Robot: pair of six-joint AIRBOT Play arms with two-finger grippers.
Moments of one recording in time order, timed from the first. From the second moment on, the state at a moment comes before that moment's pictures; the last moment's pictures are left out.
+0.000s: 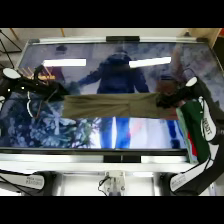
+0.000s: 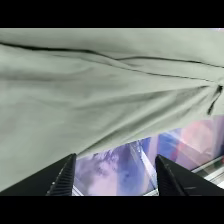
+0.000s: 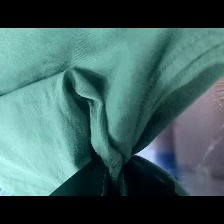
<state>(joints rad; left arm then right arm) 0.15 -1.61 1.43 0.83 -1.37 -1.37 -0.19 -1.85 1.47 -1.11 1.28 1.37</state>
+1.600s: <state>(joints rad) -0.55 -1.73 1.37 0.57 -0.80 -1.34 -0.11 -1.24 1.50 -0.80 1.54 1.43</state>
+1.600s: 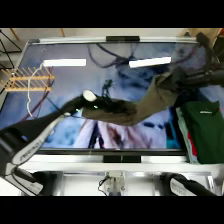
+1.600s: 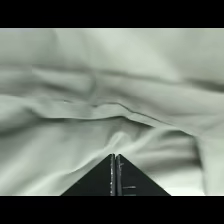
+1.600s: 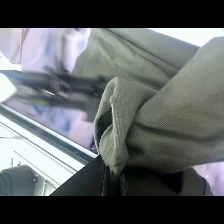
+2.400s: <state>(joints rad) 0.31 -0.94 1.38 0.94 -1.19 -1.39 0.48 -1.80 1.50 -0.61 0.96 1.38</state>
